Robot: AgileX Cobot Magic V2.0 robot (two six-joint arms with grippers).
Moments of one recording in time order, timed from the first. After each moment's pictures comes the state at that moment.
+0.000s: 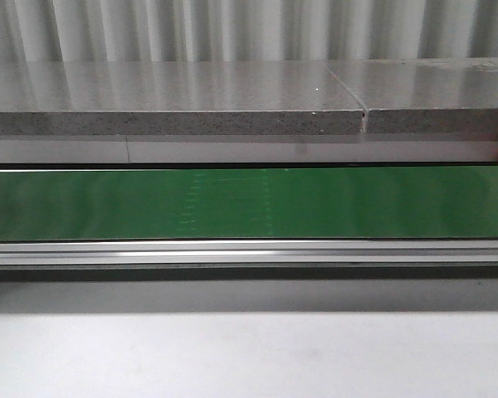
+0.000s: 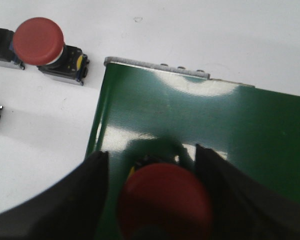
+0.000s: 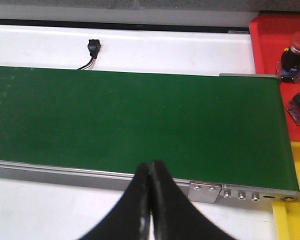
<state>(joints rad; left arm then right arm) -0.01 1.56 -1.08 0.25 0.63 -0.31 -0.15 0.67 -0.57 0.41 0.58 -0.40</state>
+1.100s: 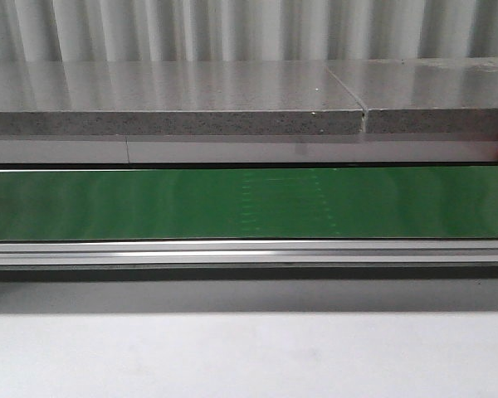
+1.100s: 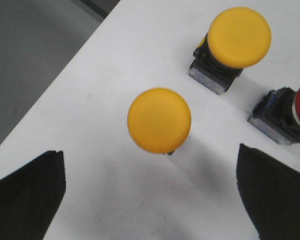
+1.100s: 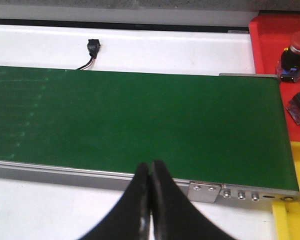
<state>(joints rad) 0.42 1.74 -1.18 0.21 0.55 -0.29 -0.15 0.67 -0.57 0.41 0.58 -0.40</state>
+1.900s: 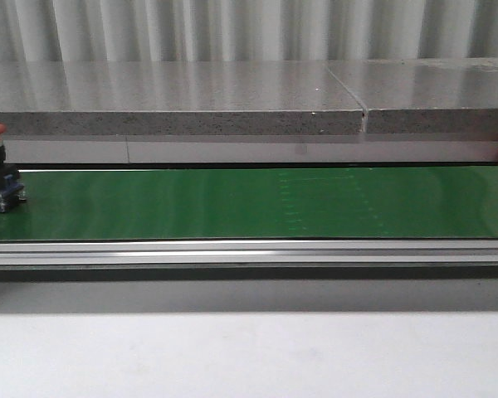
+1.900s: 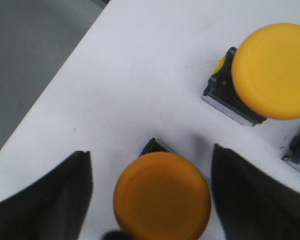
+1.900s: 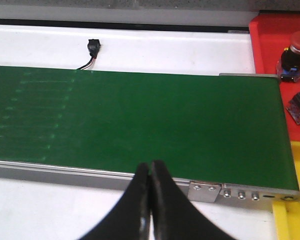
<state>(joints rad) 0.42 1.95 -1.33 0.25 0.58 -0.30 -0.15 0.67 -0.57 0.41 0.58 -0.40</state>
